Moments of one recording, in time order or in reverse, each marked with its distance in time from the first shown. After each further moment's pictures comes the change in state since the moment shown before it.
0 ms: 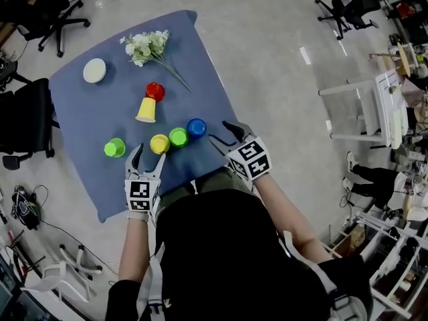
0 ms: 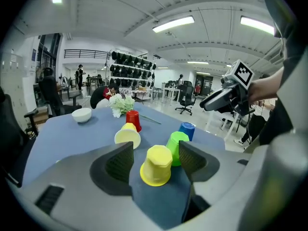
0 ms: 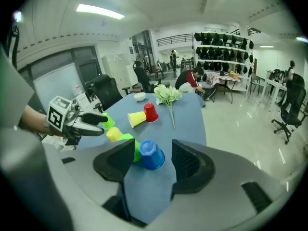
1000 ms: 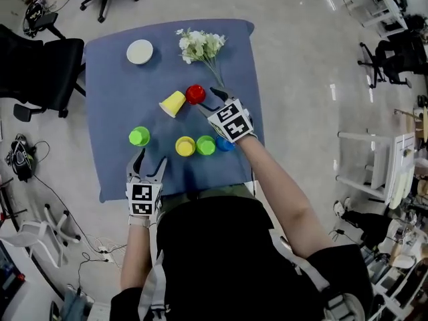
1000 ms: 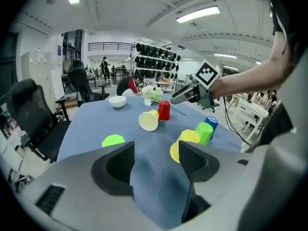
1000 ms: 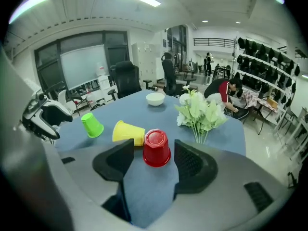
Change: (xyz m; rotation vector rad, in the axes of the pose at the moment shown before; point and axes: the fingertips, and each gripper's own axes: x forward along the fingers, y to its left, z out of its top) left arm -0.045 0.057 -0.023 -0.161 0.093 0.259; right arm 0.185 0.021 0.116 -0.357 0.047 0.199
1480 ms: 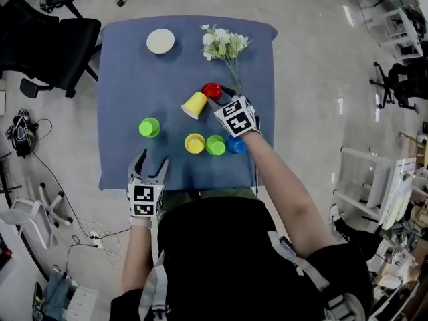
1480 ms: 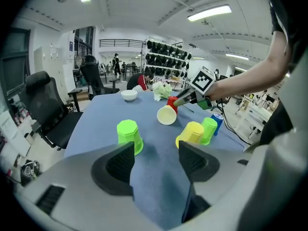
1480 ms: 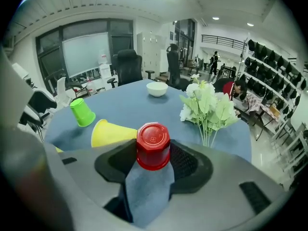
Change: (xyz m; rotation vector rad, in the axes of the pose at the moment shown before) left arm -0.018 0.021 -0.029 -0.082 0.033 0.086; right arm 0.052 -0.004 -0.013 -0.086 0.099 -0.018
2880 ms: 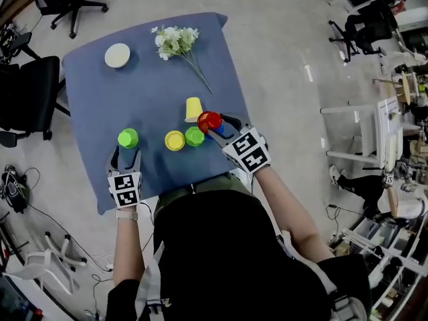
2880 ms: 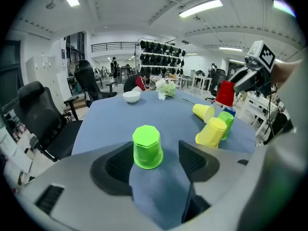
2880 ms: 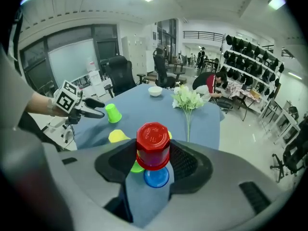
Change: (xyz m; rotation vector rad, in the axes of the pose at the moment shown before) left arm 0.031 0.064 -0.002 0.097 0.023 0.000; right arm -0.162 0.079 -0.046 0.177 0.017 -0.096
